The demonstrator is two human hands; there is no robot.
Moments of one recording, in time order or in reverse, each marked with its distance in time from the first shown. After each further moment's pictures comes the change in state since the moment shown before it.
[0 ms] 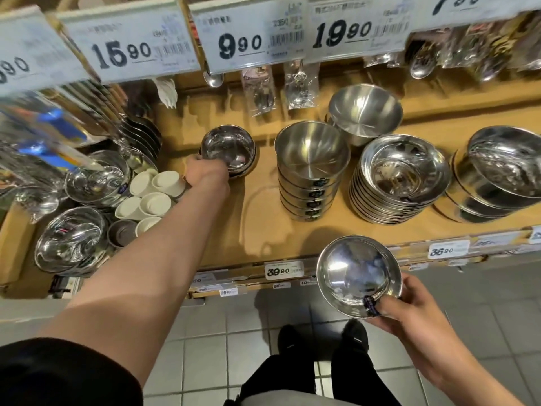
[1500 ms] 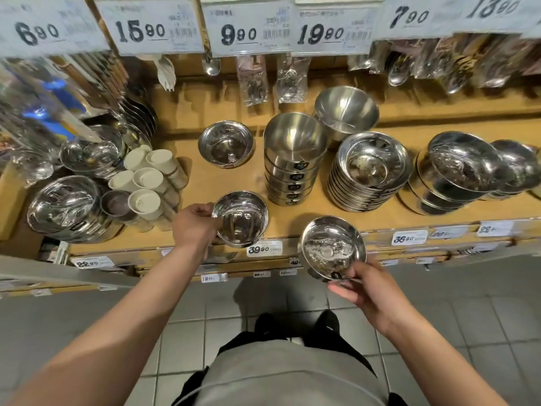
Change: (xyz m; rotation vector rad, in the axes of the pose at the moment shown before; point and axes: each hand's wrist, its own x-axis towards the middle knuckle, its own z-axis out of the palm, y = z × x) left_hand -0.111 -0.090 -0.102 0.116 -0.232 0.008; right_hand 0.002 -0.011 0.003 0.104 -0.032 0.159
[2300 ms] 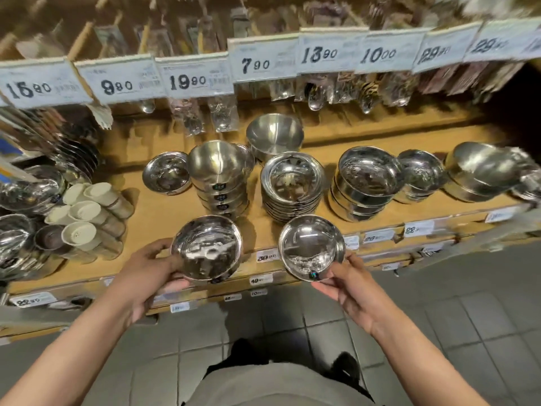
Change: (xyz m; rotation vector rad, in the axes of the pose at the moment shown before) left_hand -0.120 0.034 0.005 -0.021 -0.350 -0.064; right_hand -0.006 -0.045 -0.093 0.120 -0.080 -0.087
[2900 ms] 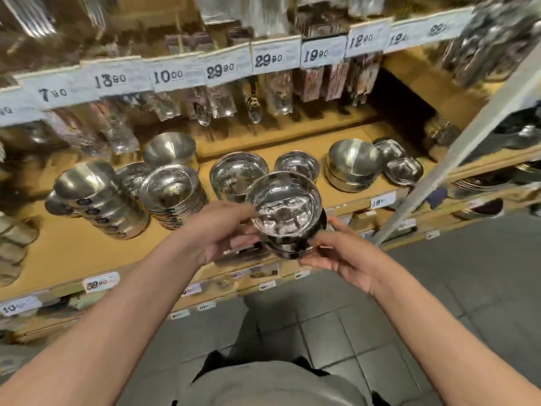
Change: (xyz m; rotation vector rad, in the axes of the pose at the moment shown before) left_hand -0.101 0.048 0.338 0.076 -0.436 0.009; right_hand -0.048 -0.142 -0.205 -0.052 -0.195 -0.081
